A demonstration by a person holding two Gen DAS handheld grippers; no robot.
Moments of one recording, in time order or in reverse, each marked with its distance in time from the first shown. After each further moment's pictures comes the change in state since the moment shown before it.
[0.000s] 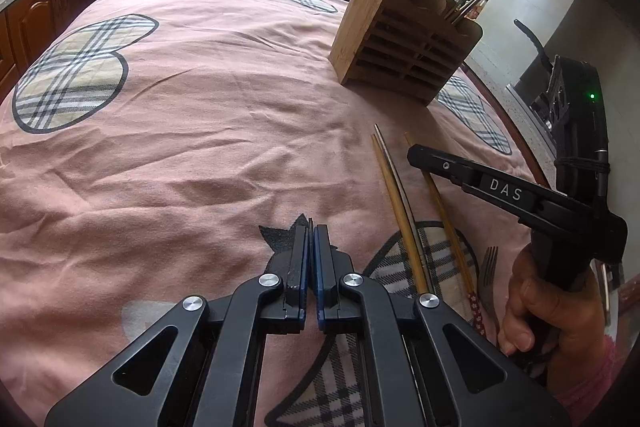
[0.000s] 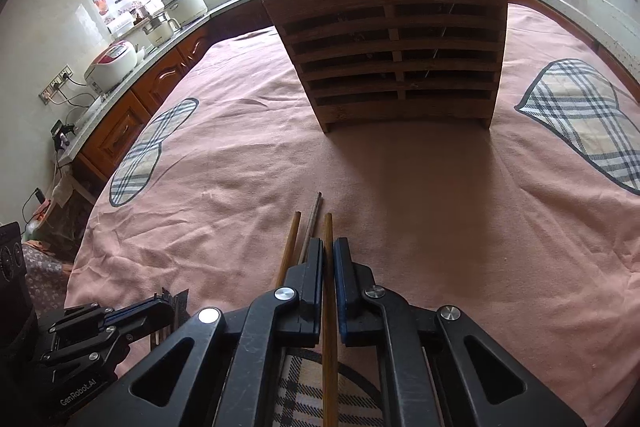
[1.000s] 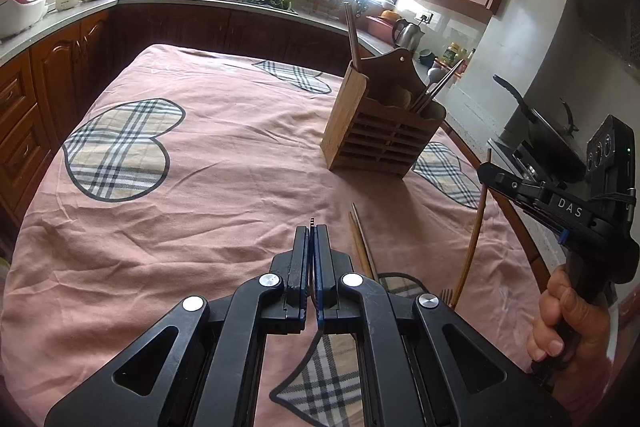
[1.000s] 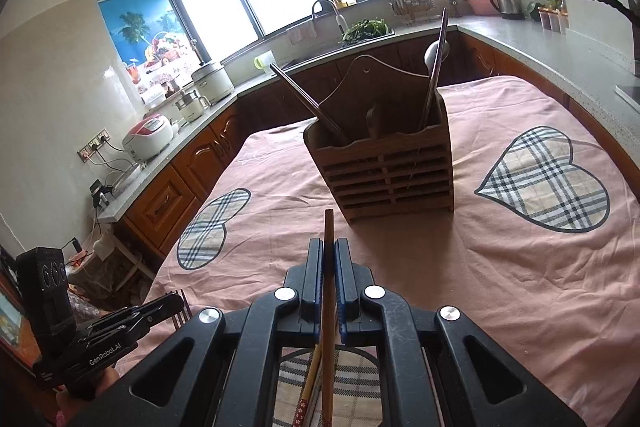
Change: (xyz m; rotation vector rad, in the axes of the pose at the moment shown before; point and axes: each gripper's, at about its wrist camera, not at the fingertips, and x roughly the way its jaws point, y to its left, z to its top) left arm -0.085 -0.010 0.020 0.006 -0.223 0.015; right arm -0.118 0.000 0.012 0.052 -0.279 0.092
